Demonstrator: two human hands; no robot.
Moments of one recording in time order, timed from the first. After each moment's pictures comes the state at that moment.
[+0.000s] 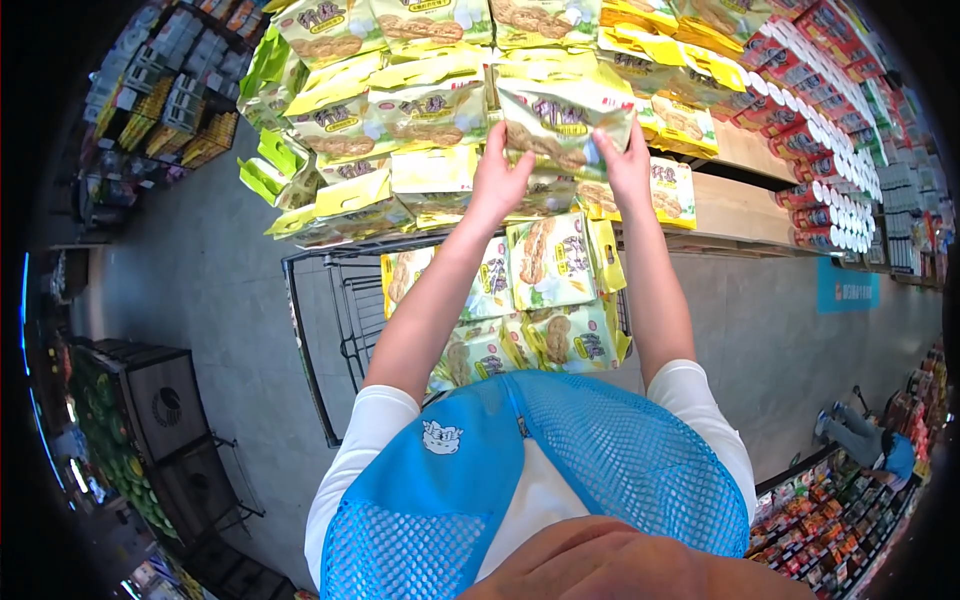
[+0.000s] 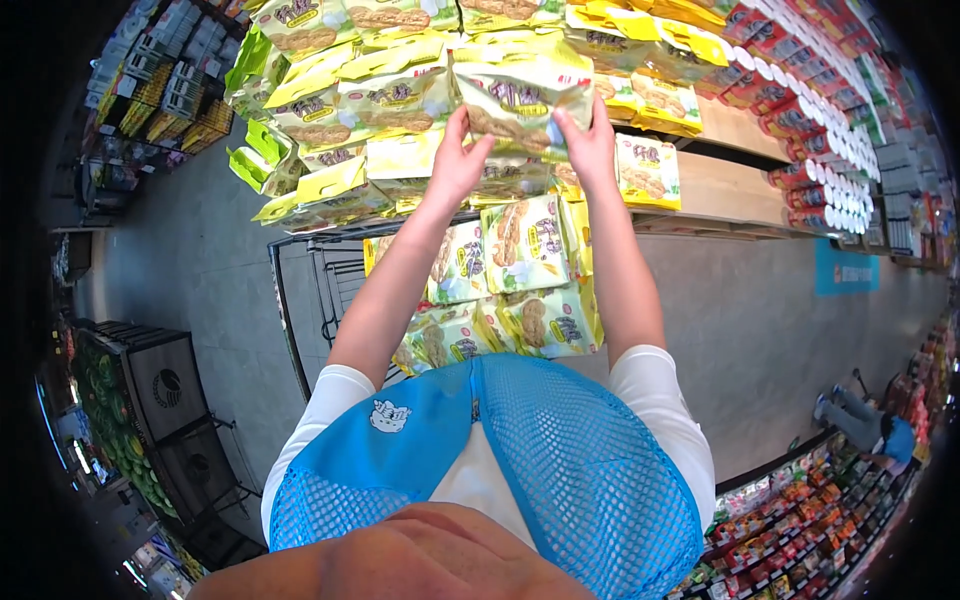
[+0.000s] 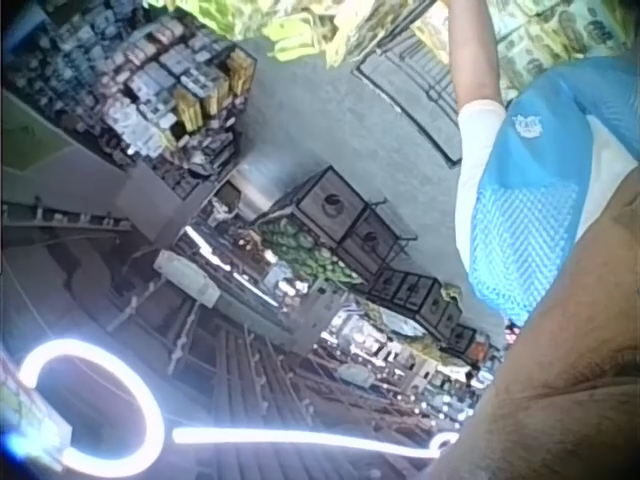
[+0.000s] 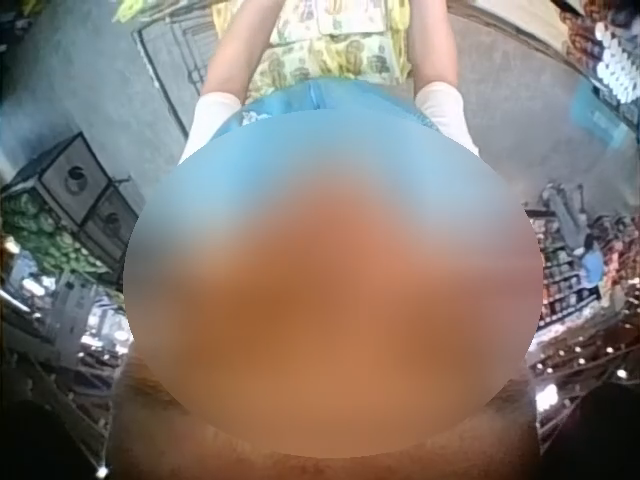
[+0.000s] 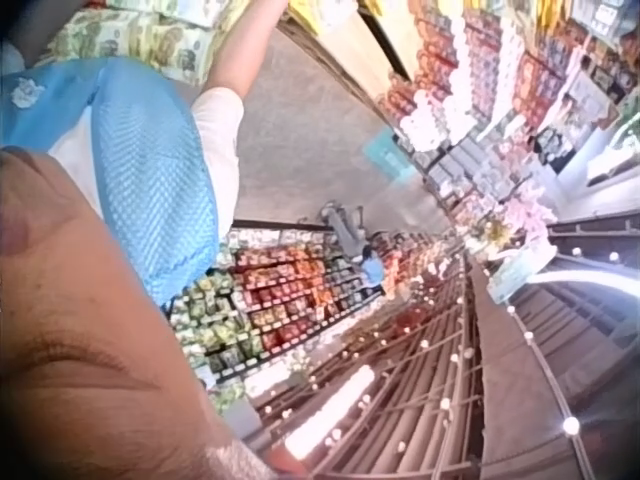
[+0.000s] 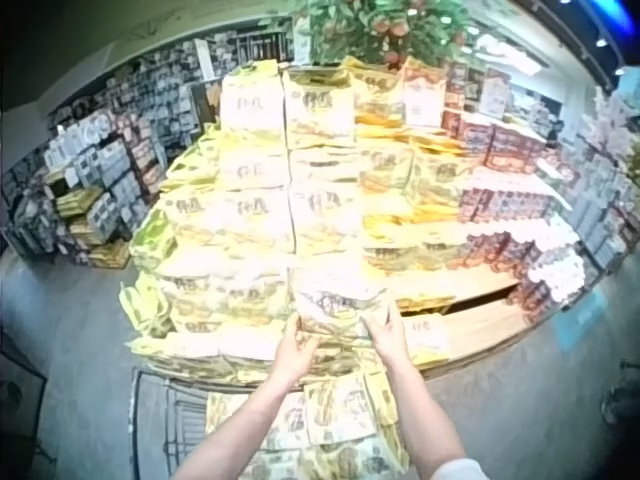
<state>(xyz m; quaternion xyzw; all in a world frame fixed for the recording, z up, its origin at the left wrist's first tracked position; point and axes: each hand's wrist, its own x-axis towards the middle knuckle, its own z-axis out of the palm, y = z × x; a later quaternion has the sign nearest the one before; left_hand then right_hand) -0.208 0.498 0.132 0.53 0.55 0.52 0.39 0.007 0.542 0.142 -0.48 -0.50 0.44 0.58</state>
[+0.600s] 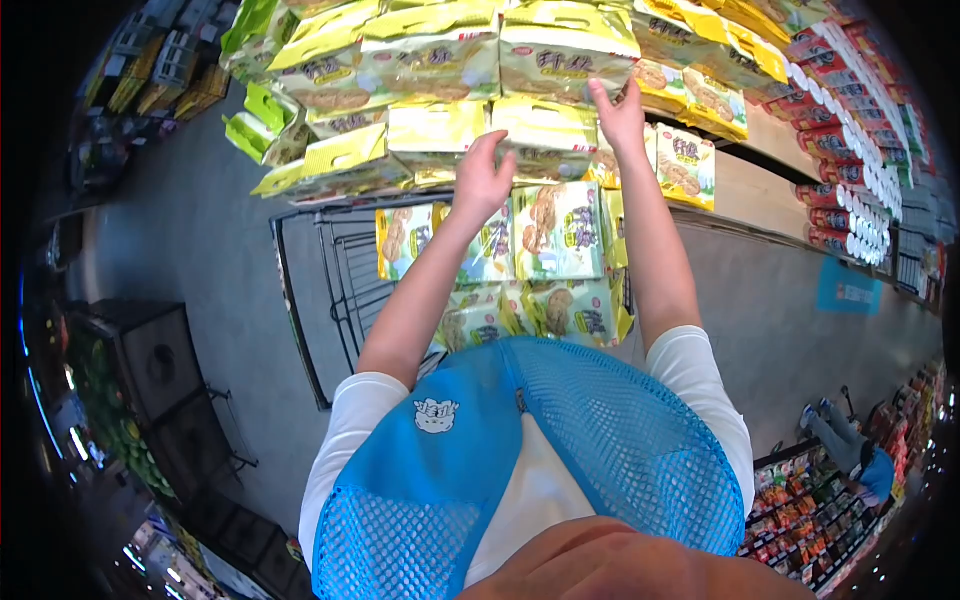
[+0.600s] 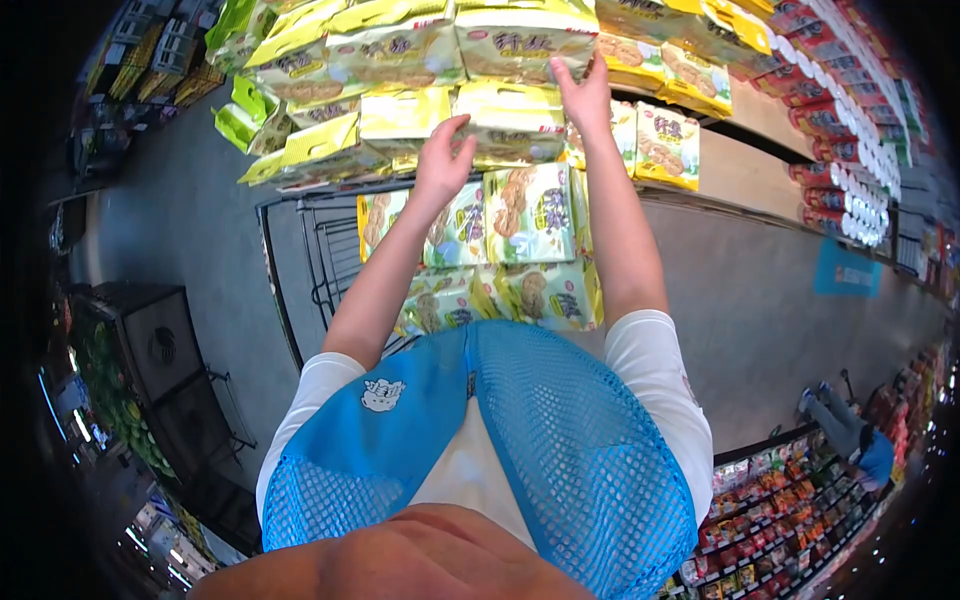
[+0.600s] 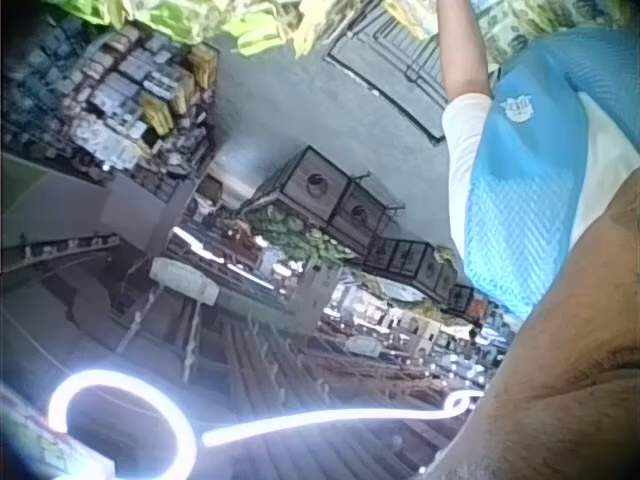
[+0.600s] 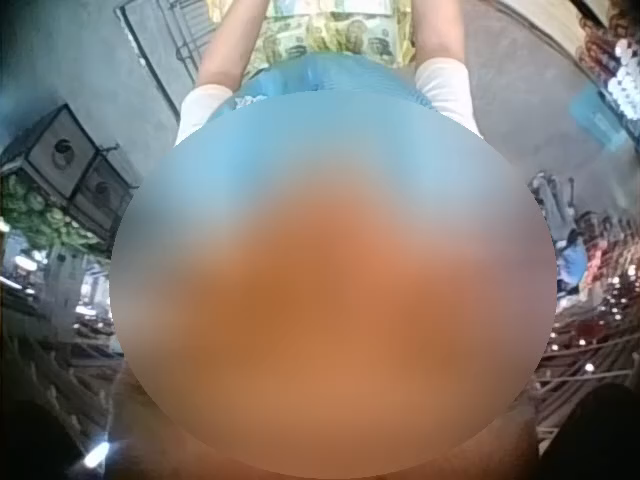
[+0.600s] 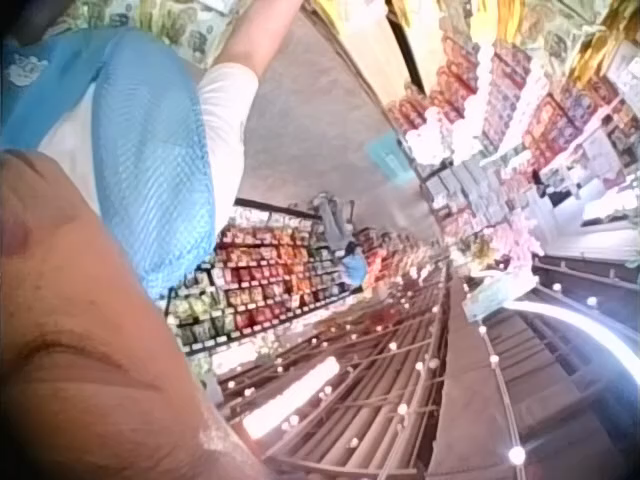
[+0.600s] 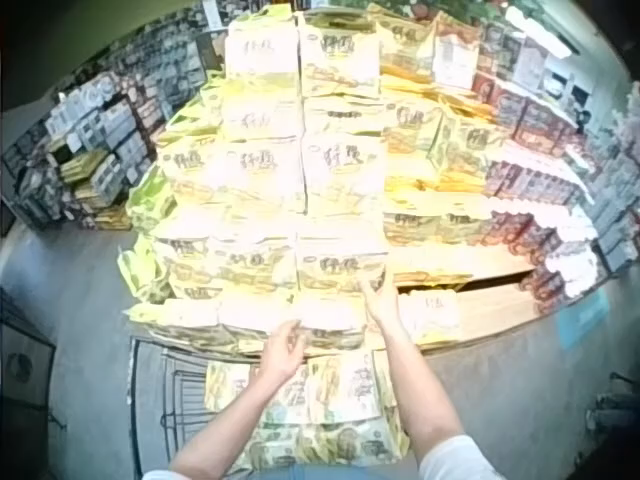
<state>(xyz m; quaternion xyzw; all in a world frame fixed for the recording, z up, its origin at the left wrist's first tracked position) -0.232 0.431 0.104 0.58 0.64 0.41 0.31 -0.002 0.585 0.079 -0.59 -0.57 0.35 0.46</state>
